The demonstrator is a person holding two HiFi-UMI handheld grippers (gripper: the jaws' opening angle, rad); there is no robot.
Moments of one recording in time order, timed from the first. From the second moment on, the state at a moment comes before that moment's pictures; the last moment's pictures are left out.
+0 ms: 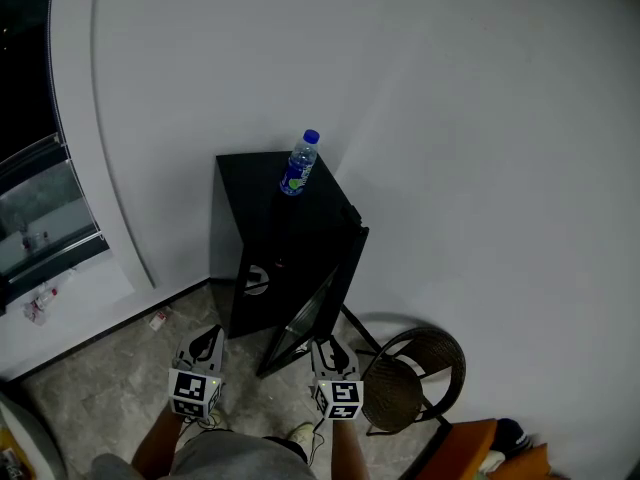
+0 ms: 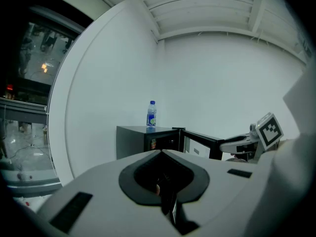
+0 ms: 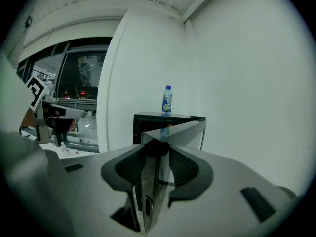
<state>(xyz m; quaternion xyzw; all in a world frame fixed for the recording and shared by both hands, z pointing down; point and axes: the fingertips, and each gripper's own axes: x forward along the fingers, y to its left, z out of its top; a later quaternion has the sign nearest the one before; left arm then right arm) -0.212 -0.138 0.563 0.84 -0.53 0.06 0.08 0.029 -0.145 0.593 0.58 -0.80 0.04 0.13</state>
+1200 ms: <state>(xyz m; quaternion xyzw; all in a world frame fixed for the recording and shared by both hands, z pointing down) -0.275 -0.173 0.571 0.84 -0.54 0.06 0.08 -0.045 -0.198 0.597 0.59 -0.80 0.06 0.13</state>
